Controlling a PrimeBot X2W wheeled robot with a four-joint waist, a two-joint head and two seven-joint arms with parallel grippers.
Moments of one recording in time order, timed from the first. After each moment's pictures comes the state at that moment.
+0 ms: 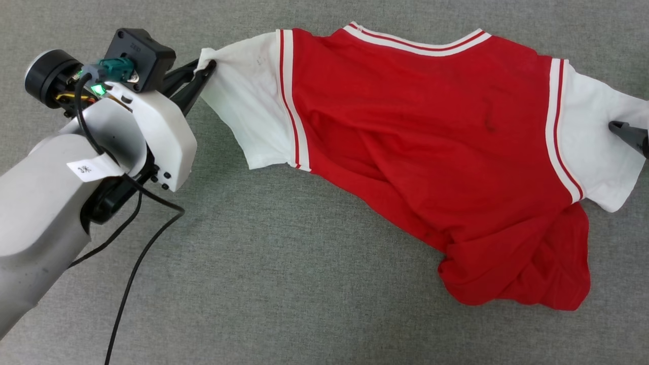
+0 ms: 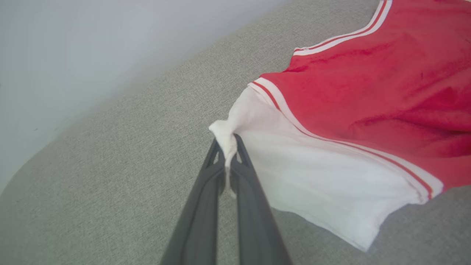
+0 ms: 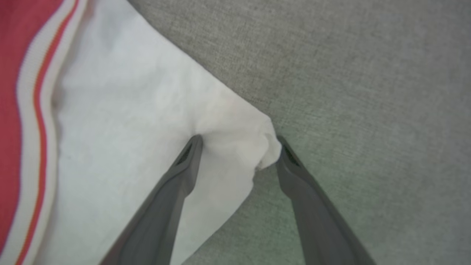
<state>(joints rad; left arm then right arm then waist) -1.03 0.78 -0.97 0.16 -0.80 0.03 0.14 -0.84 -0.73 0.48 0.46 0.70 0.13 0.83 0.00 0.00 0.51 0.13</state>
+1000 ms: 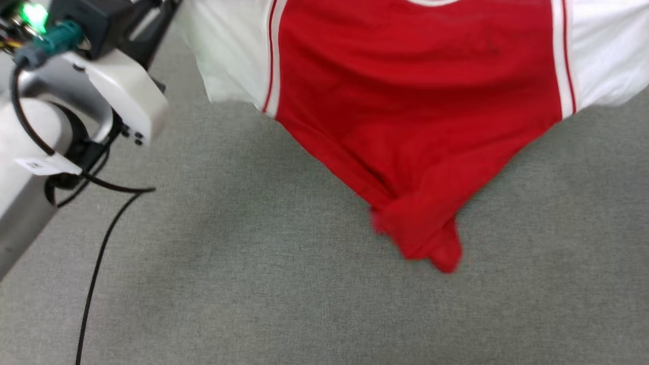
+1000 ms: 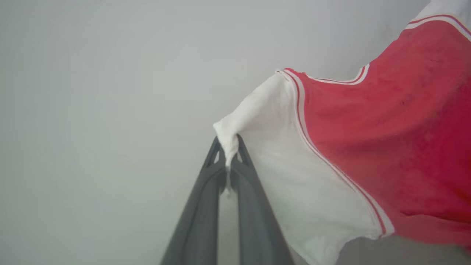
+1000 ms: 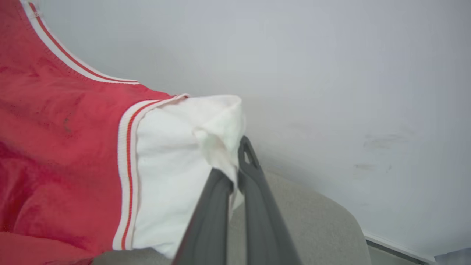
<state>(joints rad) -1.11 0.83 -0.93 0.11 -0.70 0.08 0.00 -0.95 -0.80 0.54 0.41 0.74 0.13 0.20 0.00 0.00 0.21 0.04</state>
